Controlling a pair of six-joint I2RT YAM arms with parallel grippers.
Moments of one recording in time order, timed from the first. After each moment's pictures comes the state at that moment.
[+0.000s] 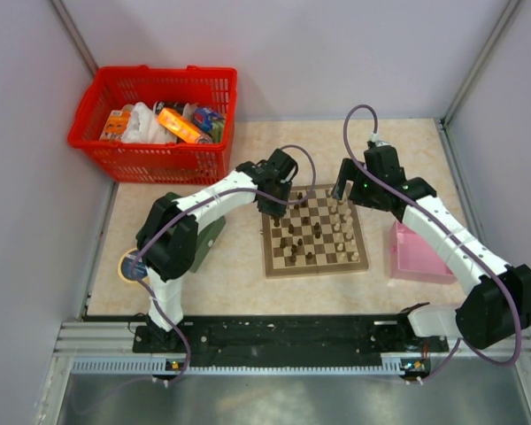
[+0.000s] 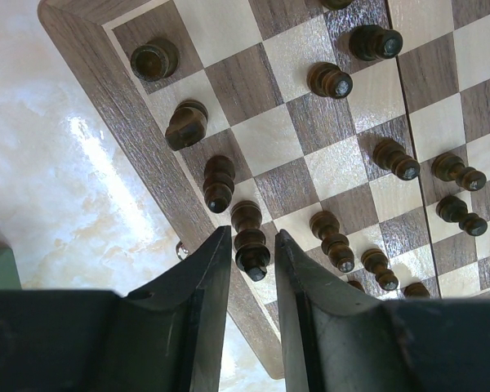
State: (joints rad) left arm -0.70 1.94 1.57 -0.73 -0.06 -0.40; right arm 0.39 1.30 1.12 -0.59 0.08 0.55
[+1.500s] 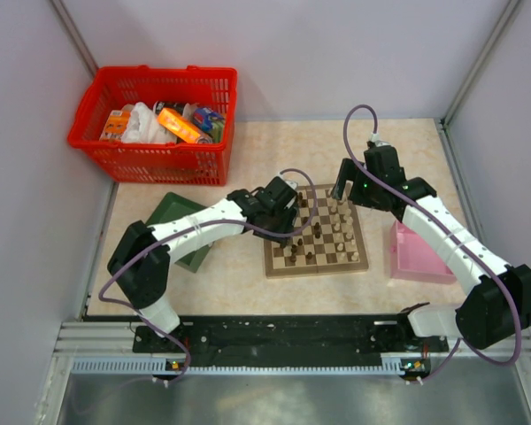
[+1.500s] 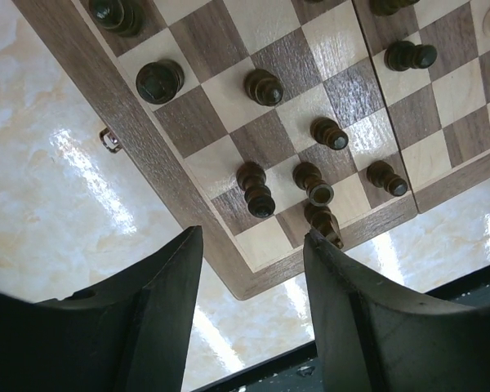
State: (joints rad) left arm -0.84 1.68 1.27 -0.67 -0.06 -0.46; right arm 0.39 1.30 1.12 -0.59 0.08 0.55
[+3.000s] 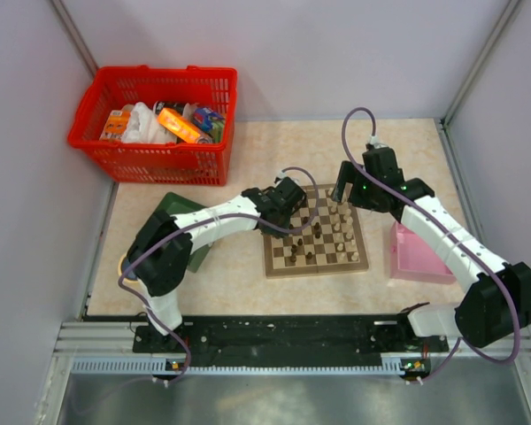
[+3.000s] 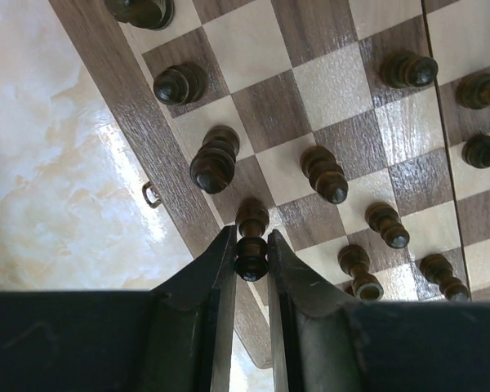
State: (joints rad) left arm -0.84 1.81 1.33 -0.63 -0.22 -0.50; right arm 0.39 1.31 1.10 -0.59 0.08 0.55
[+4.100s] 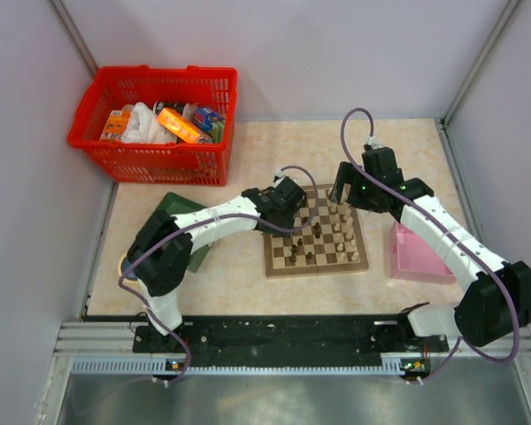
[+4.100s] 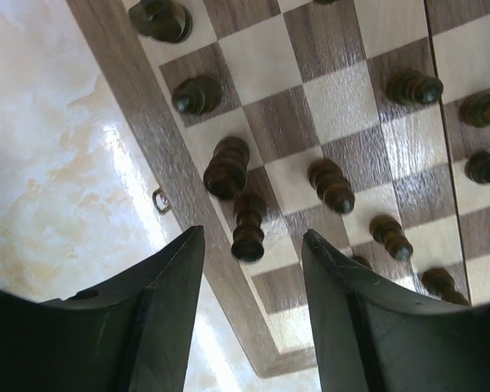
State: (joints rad) left arm -0.84 1.83 1.34 -0.62 -0.27 -0.51; right arm 0.39 1.32 1.10 -0.59 0.04 0.54
